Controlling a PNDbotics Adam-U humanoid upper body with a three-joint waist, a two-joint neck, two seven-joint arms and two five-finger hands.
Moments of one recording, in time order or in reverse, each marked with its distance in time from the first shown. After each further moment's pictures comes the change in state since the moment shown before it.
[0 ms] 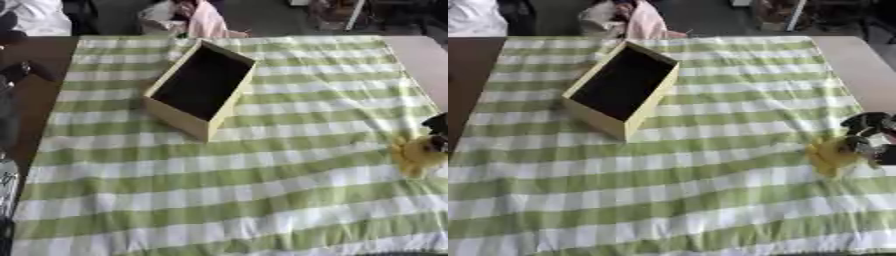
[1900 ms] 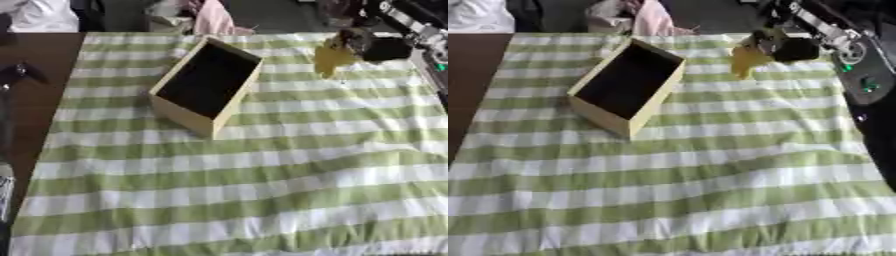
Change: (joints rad) left arm -0.013 -0.018 -0.004 0.000 0.012 0.005 -0.022; right arm -0.545 0.352 0.026 0.074 0.302 0.101 -0.193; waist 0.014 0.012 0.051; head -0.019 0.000
